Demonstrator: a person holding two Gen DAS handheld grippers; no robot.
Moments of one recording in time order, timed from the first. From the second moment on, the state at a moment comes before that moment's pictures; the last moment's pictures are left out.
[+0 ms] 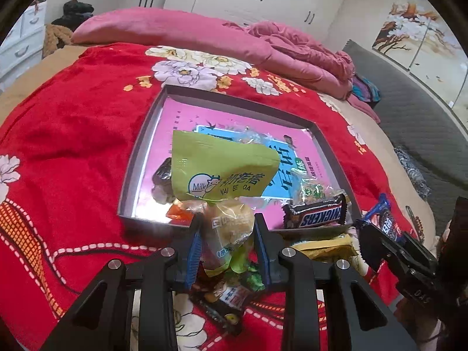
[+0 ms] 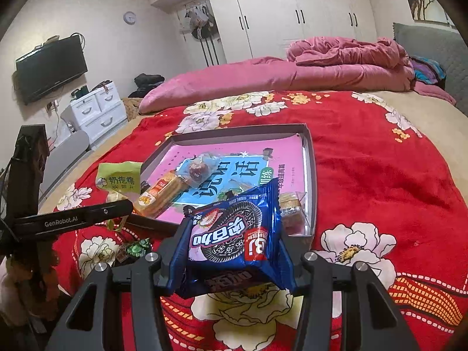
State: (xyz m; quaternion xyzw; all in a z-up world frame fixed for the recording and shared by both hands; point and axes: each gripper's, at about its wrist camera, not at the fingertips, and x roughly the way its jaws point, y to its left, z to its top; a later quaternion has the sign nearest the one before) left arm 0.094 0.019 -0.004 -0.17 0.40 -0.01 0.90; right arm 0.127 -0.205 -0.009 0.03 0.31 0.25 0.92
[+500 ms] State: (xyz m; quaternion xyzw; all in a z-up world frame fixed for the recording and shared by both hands) left arm 0.114 0.004 -0.009 -0.17 0.41 -0.03 0.90; right arm 0.154 -0.194 -0.020 0.05 0.34 0.23 0.91
